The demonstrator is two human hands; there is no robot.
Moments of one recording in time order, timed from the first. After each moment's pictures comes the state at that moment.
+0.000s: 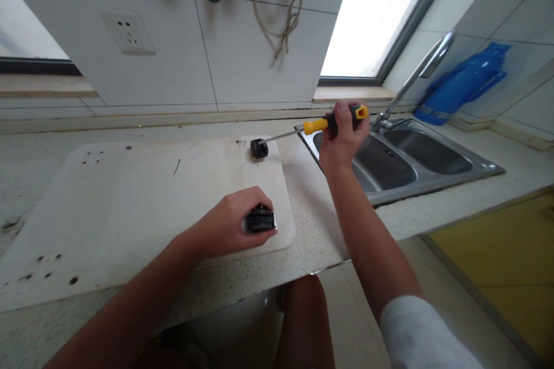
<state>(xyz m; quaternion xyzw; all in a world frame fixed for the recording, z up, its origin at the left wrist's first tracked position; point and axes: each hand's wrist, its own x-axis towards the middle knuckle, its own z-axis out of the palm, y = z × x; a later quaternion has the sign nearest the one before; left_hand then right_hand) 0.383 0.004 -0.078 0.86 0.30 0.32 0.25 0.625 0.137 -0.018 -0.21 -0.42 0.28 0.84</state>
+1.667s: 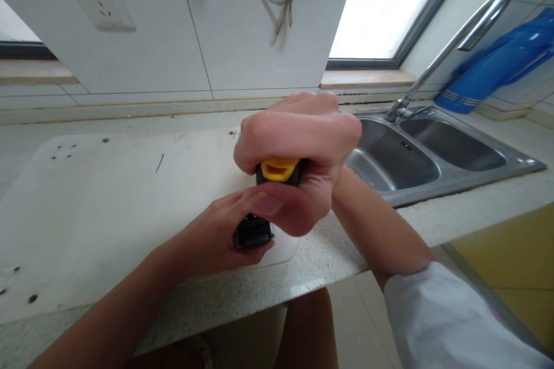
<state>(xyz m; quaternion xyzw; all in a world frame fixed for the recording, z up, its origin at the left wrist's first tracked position) 0.386 0.002 -0.085 0.86 0.33 0.33 0.22 0.580 0.061 0.013 -0.08 -0.87 0.11 0.47</state>
